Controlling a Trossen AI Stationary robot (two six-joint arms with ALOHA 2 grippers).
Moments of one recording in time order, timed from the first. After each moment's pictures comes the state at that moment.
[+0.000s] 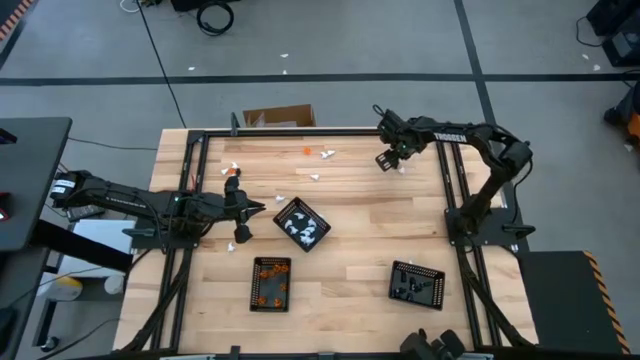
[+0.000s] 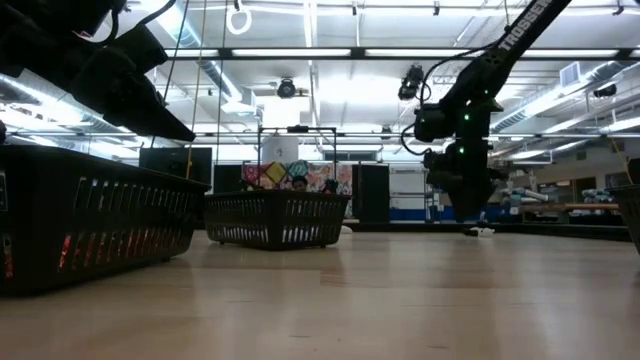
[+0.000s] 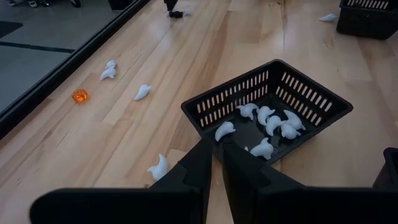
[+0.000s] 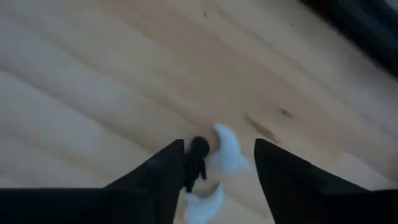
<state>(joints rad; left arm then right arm) -0.12 0.71 0.29 -0.06 -0.38 -0.12 -0.81 1.66 0.97 -0.65 0.16 0.19</state>
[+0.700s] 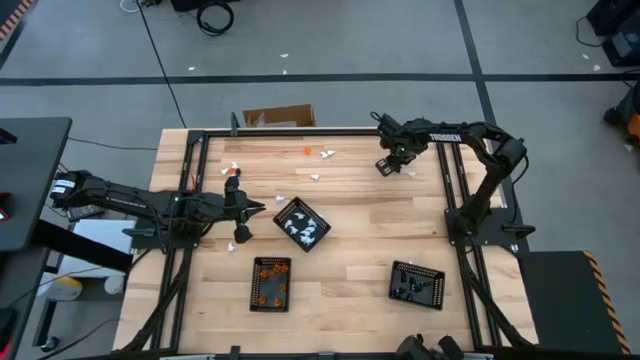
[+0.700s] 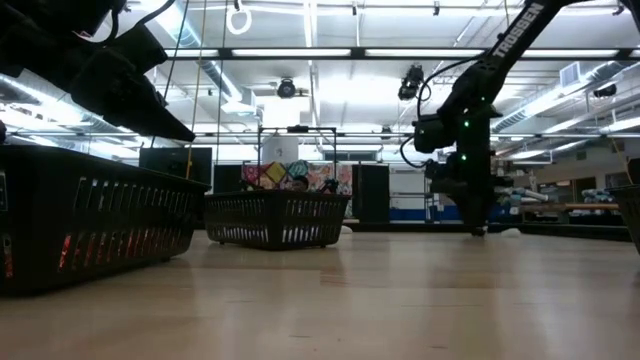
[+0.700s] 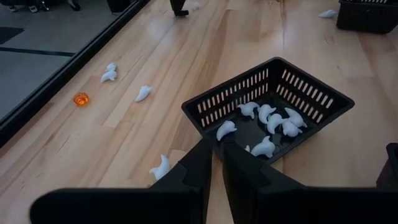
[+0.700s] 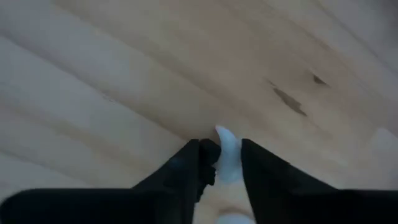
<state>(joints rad) -0.12 0.71 0.29 -0.06 -0.38 -0.09 -0.79 1.70 0.97 -0.71 0.12 0.21</state>
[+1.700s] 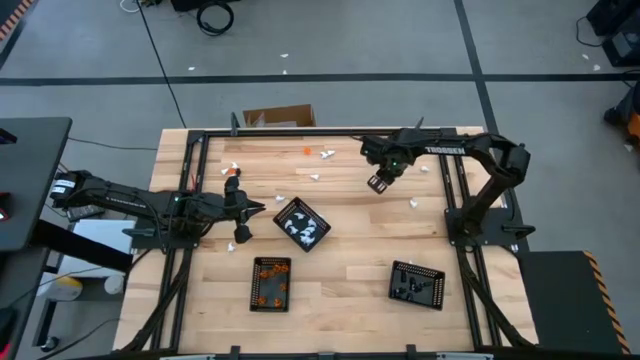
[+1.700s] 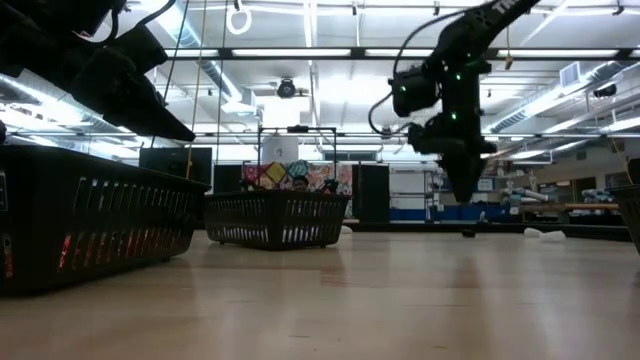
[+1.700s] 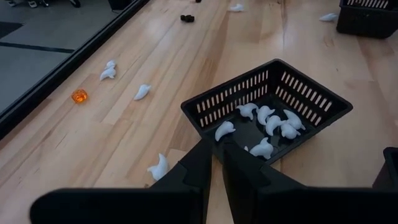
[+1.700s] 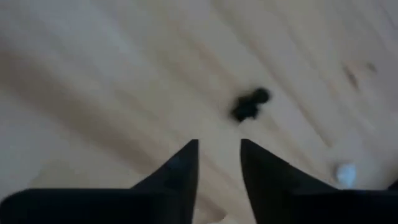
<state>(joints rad) -0.12 0.71 0.29 -0.06 -0.38 -0.12 -0.50 1.63 1.09 -0.96 0.16 0.31</state>
